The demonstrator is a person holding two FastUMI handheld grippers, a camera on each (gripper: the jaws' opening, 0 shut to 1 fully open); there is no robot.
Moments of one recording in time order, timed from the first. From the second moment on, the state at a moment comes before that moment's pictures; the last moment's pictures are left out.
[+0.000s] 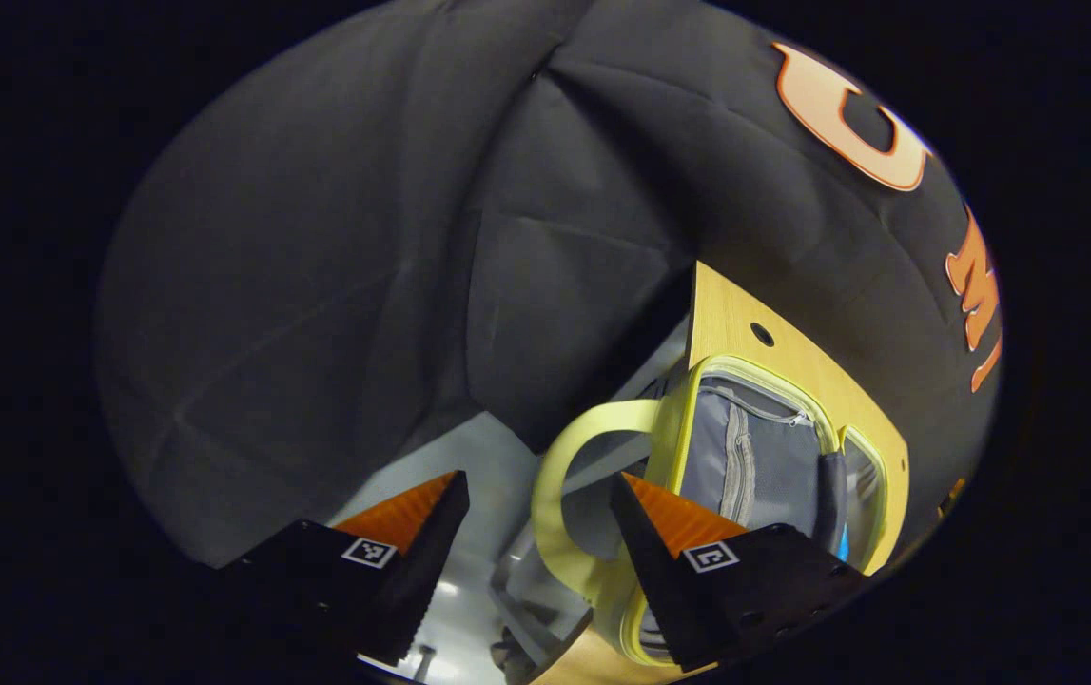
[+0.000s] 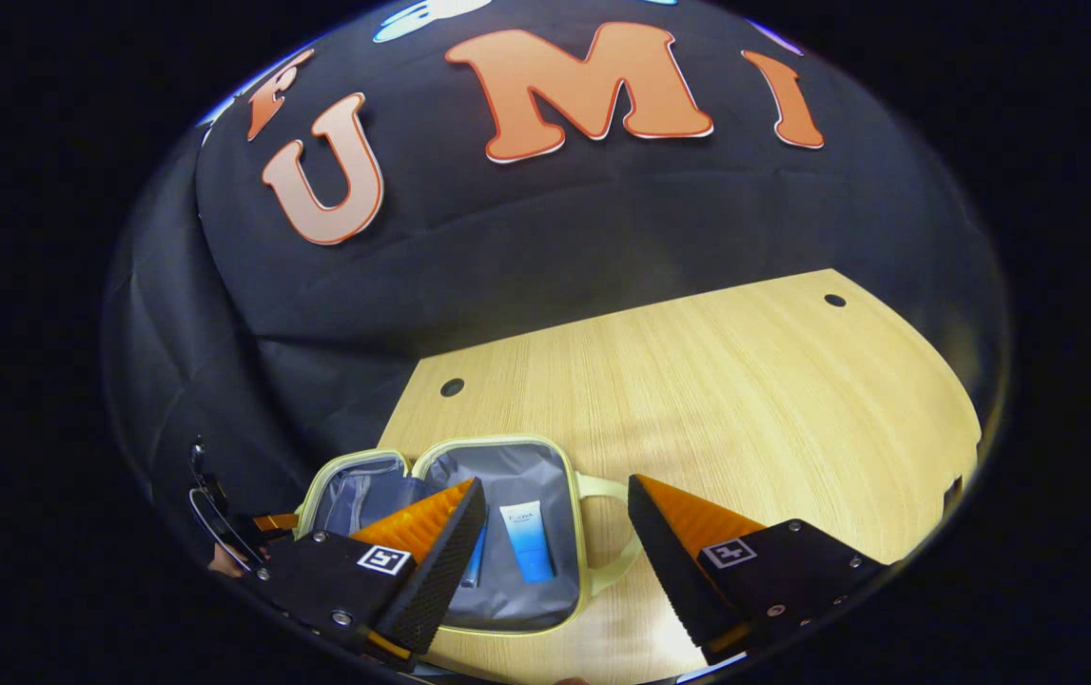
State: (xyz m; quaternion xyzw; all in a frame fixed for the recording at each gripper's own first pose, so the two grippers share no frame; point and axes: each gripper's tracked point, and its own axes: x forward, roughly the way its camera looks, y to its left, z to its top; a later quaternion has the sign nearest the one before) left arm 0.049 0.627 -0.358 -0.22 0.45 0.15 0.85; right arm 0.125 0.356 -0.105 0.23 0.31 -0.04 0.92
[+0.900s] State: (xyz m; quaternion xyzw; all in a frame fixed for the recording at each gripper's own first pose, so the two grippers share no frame) left arm 0.088 0.607 -0.295 -0.19 0.37 0.08 0.91; right arm 0.079 0.272 -0.076 0.19 0.26 -0.10 0.94
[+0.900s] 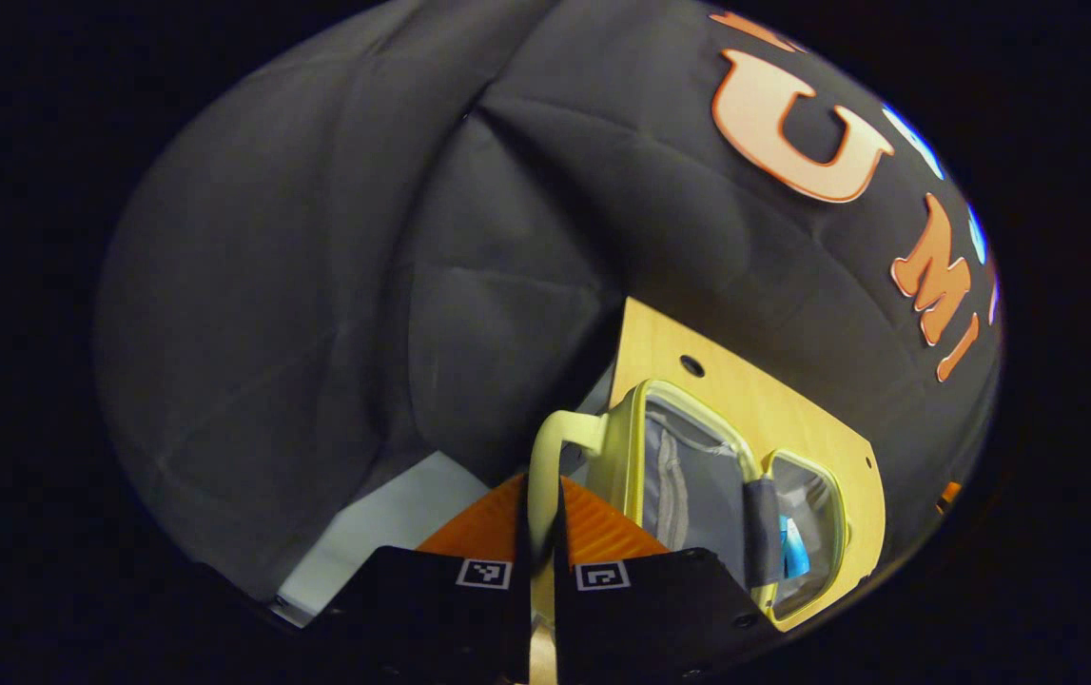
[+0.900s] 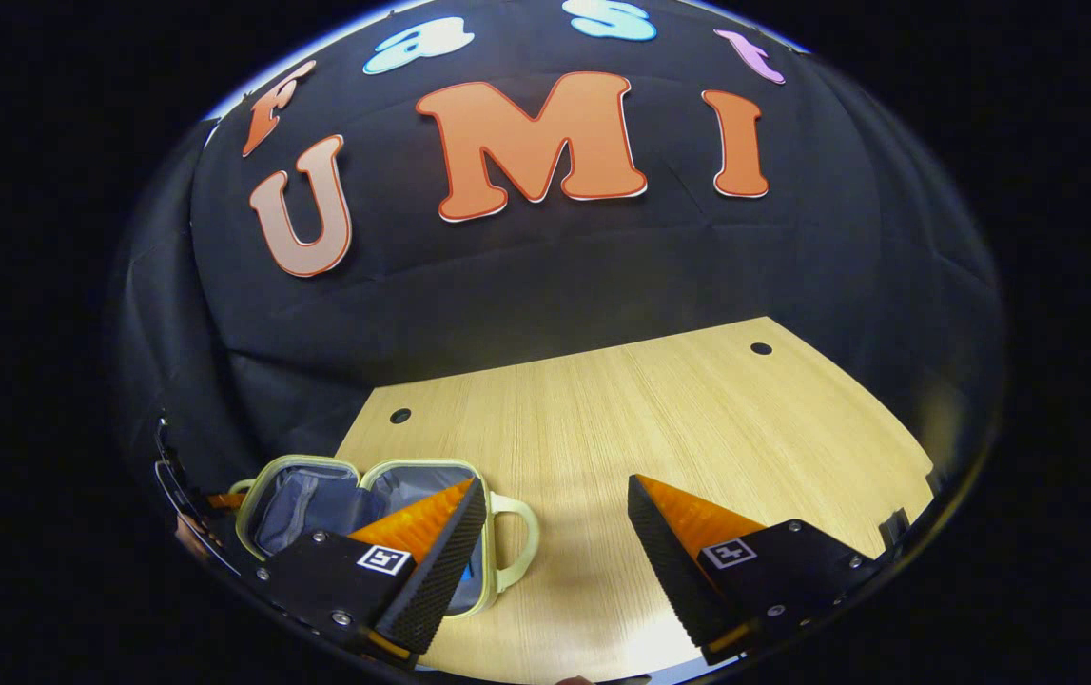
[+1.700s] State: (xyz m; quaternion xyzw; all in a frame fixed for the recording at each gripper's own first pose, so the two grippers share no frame) left arm 0.117 0.467 -0.115 -0.07 0.25 0.00 0.97; right arm 0.080 0.226 -0.074 0.16 0.22 -0.04 0.96
